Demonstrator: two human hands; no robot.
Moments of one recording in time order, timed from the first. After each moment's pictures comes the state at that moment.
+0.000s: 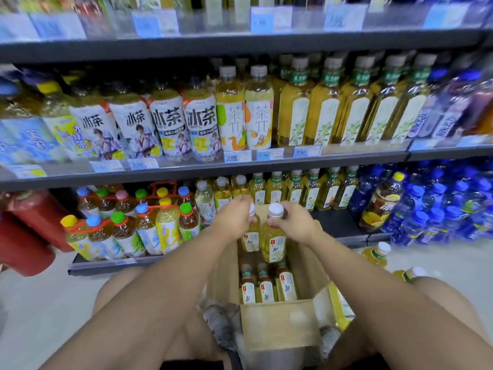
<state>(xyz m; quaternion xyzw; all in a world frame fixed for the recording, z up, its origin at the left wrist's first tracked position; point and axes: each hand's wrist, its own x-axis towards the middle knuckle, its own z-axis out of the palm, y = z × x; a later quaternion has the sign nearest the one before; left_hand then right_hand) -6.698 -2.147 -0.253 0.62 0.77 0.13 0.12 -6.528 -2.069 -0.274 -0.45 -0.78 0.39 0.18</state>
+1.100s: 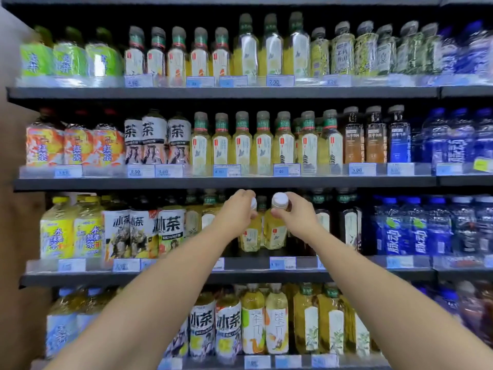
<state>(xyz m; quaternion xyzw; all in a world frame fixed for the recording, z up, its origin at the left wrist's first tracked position) -6.754 -2.106 0.221 0.61 0.70 0.32 -0.20 -6.595 -2.013 0.206 -0.28 -0.79 0.21 0.50</state>
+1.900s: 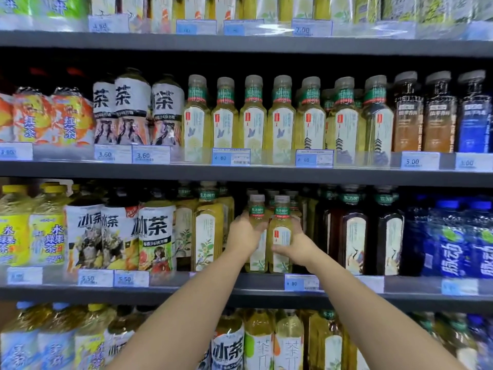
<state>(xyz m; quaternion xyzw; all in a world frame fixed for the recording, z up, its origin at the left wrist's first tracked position) -6.829 -1.963 0.141 0.48 0.73 0.48 -0.02 -6.687 -1.879 0.123 -0.38 -0.81 0.33 0.30</state>
